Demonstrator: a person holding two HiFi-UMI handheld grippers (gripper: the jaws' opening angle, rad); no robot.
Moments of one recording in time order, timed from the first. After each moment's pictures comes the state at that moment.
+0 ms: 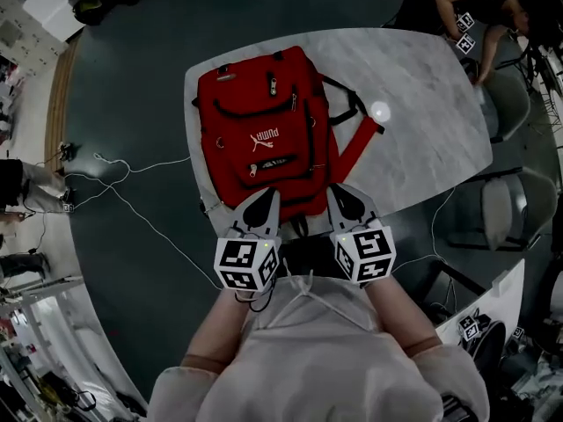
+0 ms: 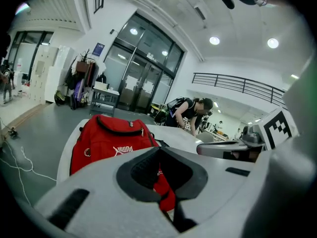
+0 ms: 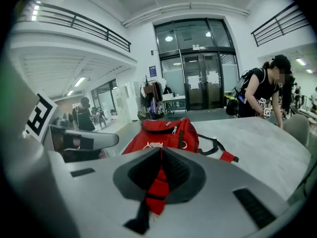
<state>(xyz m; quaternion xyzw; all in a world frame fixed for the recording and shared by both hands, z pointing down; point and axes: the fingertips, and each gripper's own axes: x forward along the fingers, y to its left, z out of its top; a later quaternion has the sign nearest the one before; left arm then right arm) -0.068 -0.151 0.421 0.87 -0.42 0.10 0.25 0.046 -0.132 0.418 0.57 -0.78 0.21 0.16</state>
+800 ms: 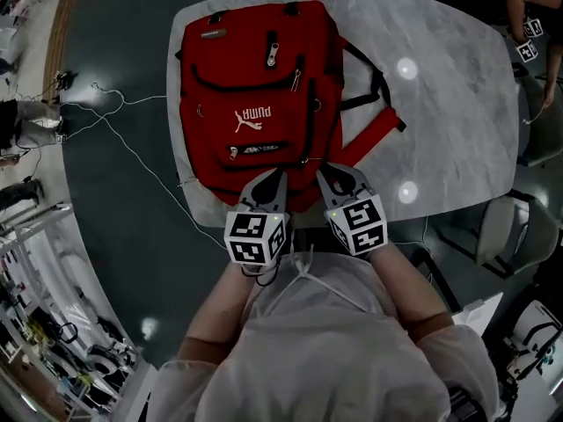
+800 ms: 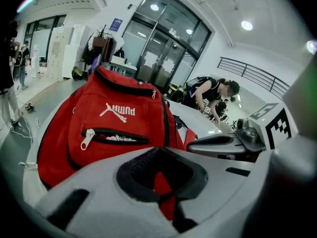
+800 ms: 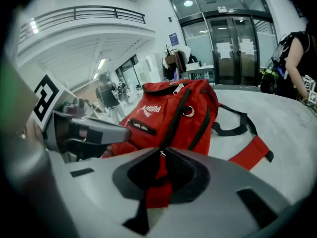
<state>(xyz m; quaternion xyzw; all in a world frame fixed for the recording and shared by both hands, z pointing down) -0.009 -0.186 0.546 0.79 -0.46 0.19 0.36 0.068 -0.188 0.548 0.38 -0.83 0.27 0.28</state>
